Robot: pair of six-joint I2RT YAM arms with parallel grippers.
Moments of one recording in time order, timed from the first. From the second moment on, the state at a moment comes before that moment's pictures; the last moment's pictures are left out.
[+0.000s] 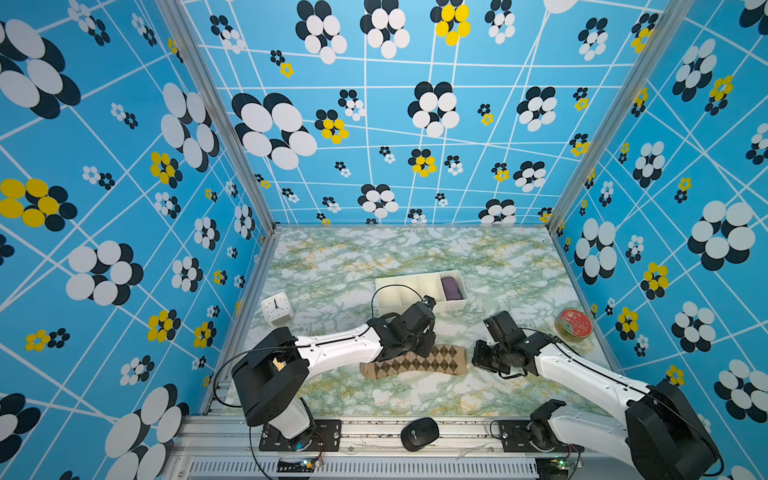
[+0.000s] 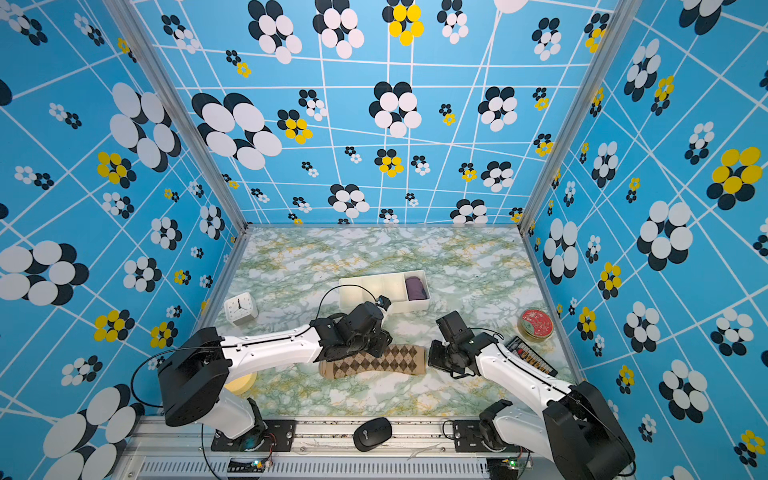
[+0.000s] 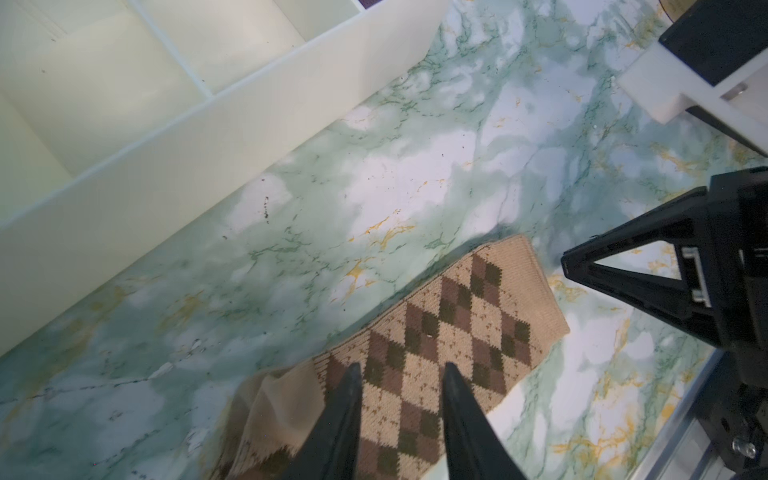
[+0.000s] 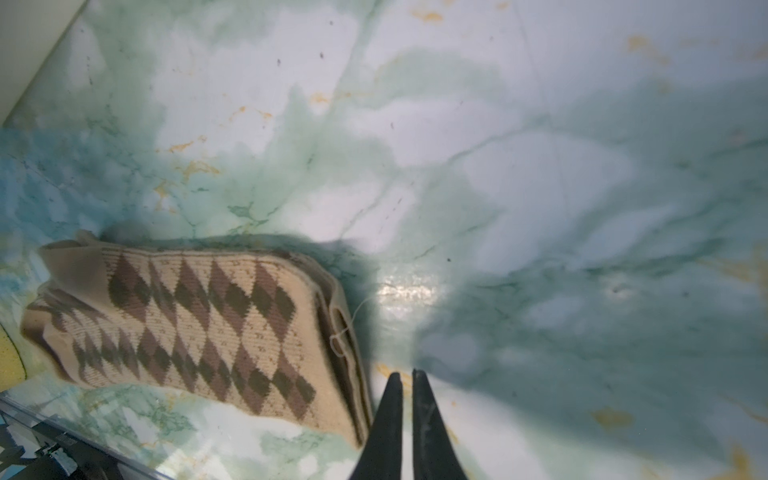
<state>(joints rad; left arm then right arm) -0.98 1.59 0.93 -0.21 0.01 -0.46 0.51 1.16 0.49 -0.51 -0.16 0.72</state>
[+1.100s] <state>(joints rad) -1.03 1.78 0.99 -0.18 0.17 -0.51 0.54 1.23 0.48 -0.37 -0.20 0.74</state>
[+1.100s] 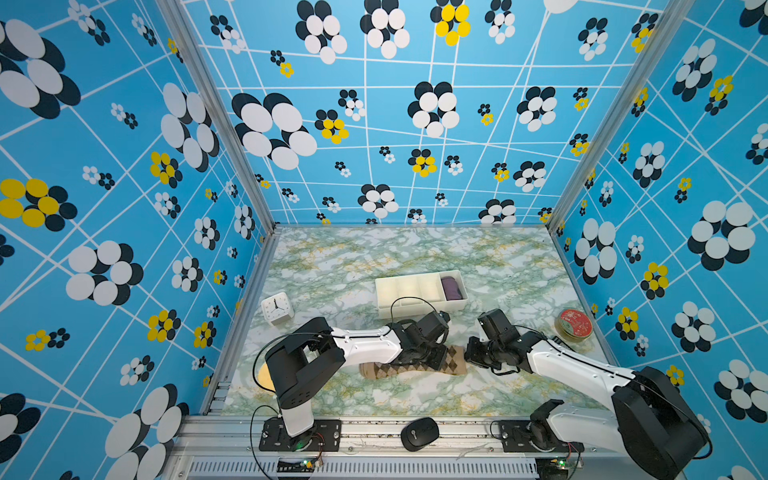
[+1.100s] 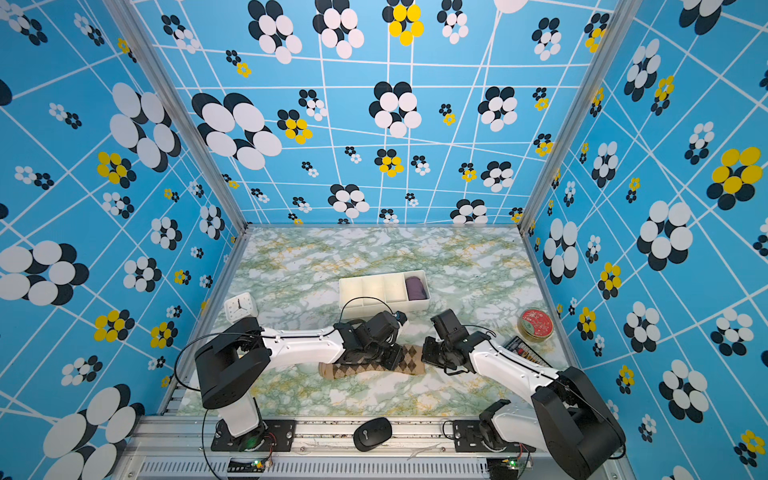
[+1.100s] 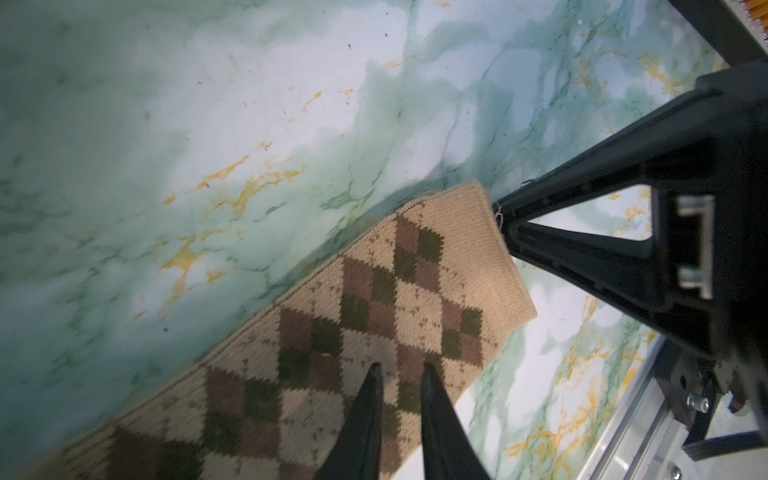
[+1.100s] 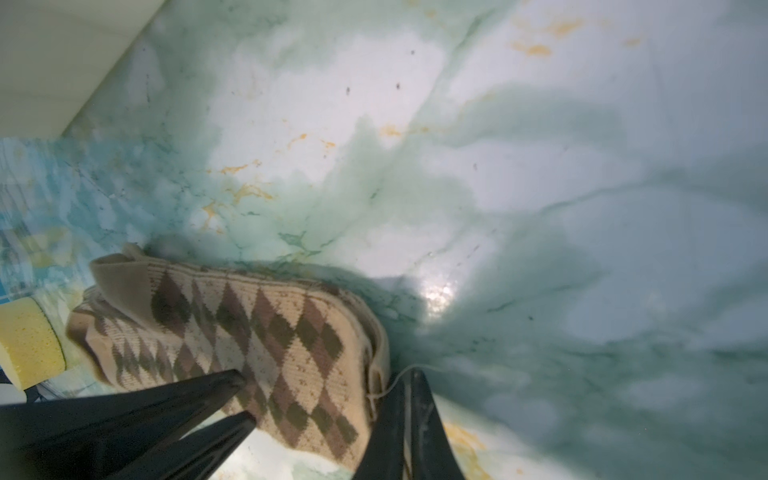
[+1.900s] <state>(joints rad) -1.00 1.78 0.99 -0.19 0.17 -0.51 0.58 1.24 0.49 -0.27 -0.29 0.75</state>
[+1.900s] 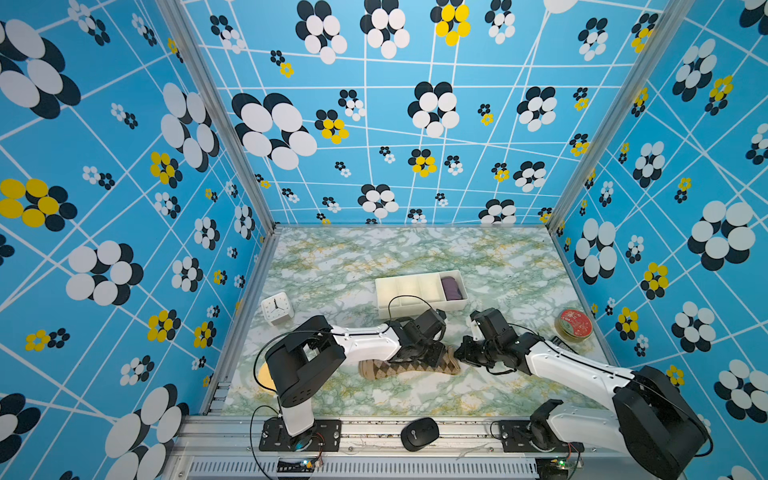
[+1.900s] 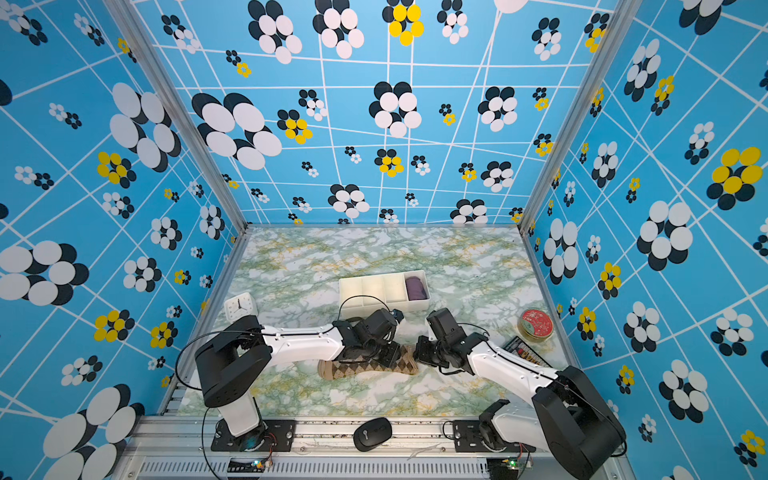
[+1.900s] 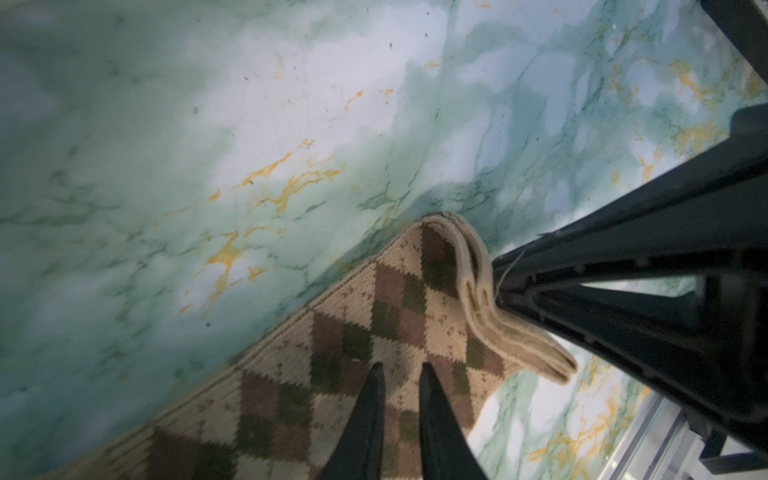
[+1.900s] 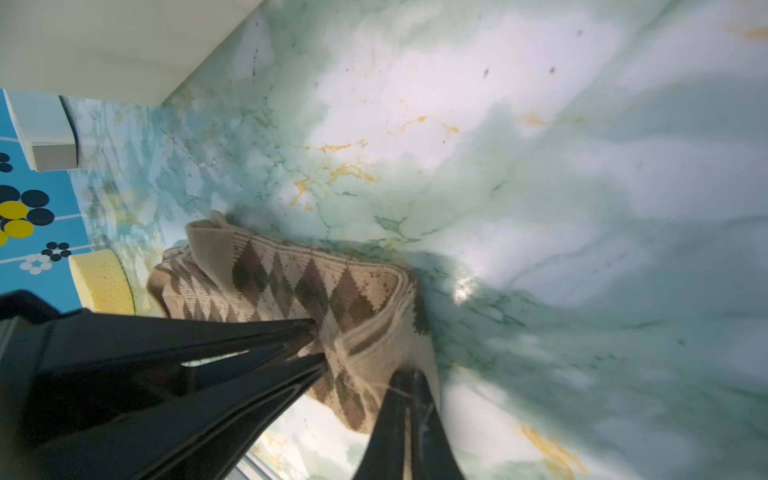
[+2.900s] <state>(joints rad) -0.99 1.78 0.98 -0.18 0.19 -0.52 0.60 1.36 0.48 -0.08 -0.33 0.84</state>
